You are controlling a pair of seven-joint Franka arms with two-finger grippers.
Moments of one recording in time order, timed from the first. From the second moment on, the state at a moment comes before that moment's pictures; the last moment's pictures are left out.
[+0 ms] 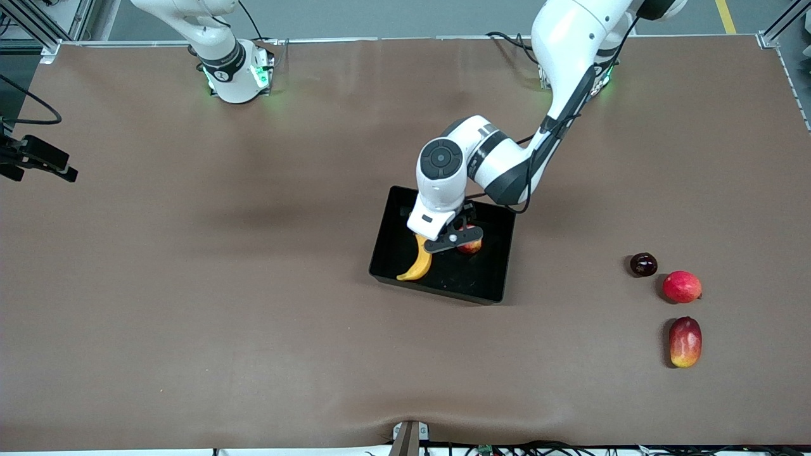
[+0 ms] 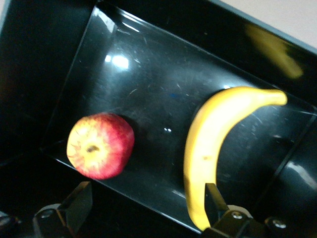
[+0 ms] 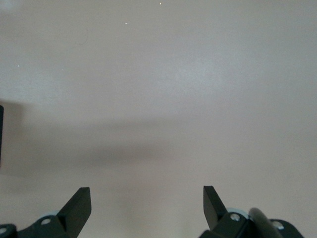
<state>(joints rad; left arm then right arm) -0.54 0.63 -0.20 -1.57 0.20 2.12 -1.07 -0.07 -0.01 -0.05 -1.59 0.04 1.59 -0.08</state>
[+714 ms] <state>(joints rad) -0.48 0.67 -0.20 -1.62 0.27 2.12 -1.06 -0.07 0.00 -0.06 -1.59 0.04 1.59 -0.08</state>
